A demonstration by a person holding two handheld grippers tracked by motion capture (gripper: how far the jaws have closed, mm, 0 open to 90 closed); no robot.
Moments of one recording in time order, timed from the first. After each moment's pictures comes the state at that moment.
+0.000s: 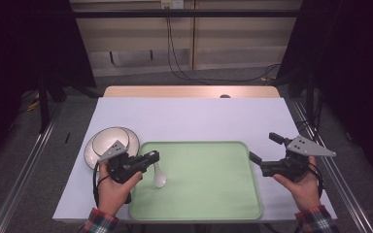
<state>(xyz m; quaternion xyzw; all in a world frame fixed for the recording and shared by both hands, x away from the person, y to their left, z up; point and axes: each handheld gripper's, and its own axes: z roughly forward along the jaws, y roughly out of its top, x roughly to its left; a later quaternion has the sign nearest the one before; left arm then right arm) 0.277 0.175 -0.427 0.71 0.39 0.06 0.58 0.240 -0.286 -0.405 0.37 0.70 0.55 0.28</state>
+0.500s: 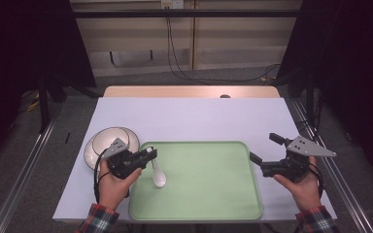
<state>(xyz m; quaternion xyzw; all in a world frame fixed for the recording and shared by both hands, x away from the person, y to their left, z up) 0.294 0.179 -0.440 0.73 0.39 0.10 0.56 0.240 -0.287 -0.406 0.37 0.70 0.54 0.28</state>
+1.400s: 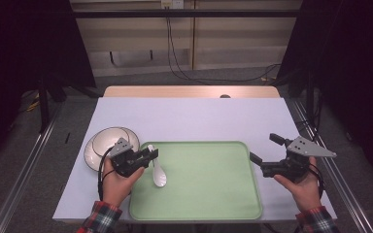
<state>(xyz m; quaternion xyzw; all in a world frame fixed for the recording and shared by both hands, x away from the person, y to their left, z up) 0.303 0.174 -0.453 0.74 0.39 0.12 0.54 0.240 -0.288 -0.407 0.37 0.70 0.54 0.28</state>
